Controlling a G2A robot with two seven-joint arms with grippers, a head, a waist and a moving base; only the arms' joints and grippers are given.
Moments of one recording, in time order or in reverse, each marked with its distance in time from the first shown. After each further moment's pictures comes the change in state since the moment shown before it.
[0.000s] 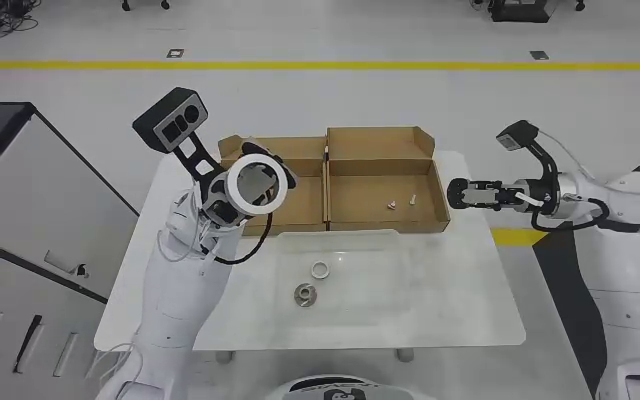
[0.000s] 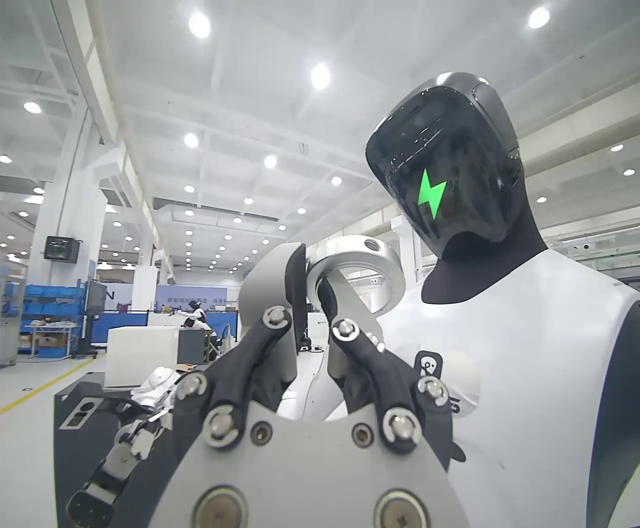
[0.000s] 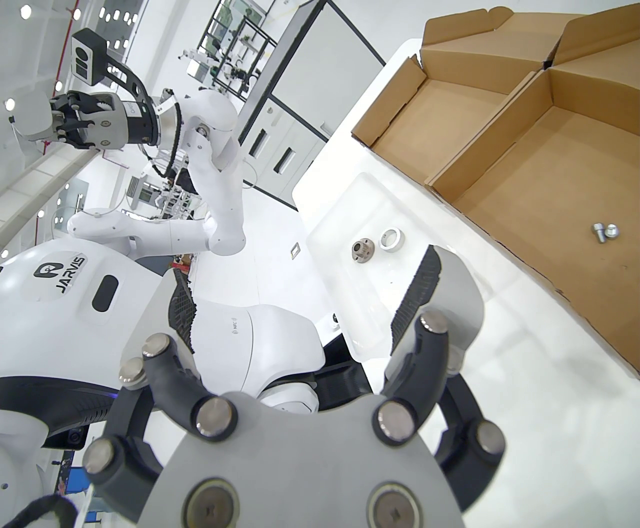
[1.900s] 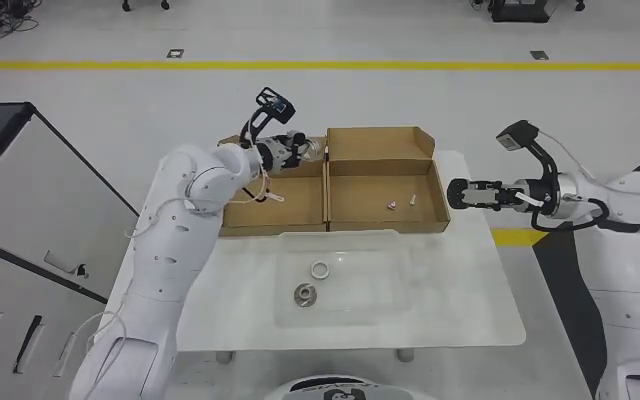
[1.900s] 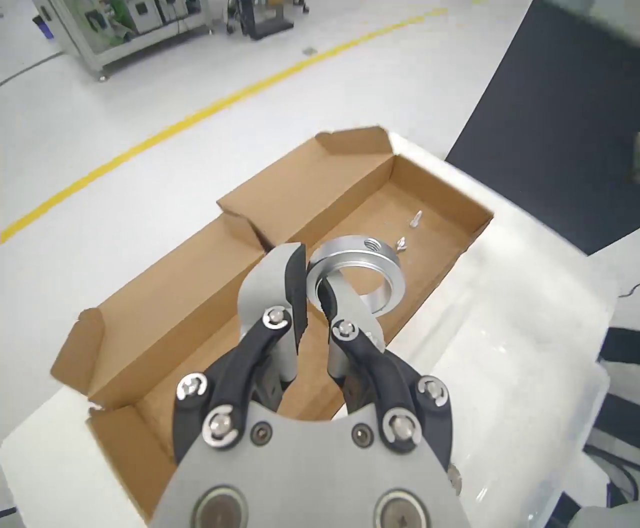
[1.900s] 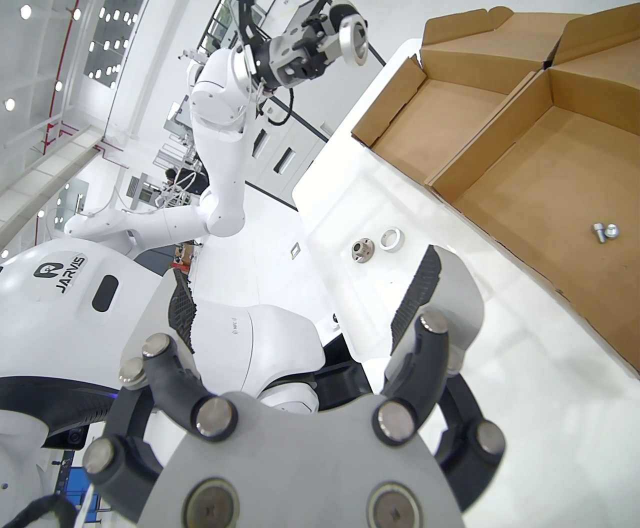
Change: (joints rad) left arm -0.237 0.049 0.051 0.332 1.492 0.606 -0.124; right arm 0.000 0.000 0.000 0.000 0.000 0.000 0.000
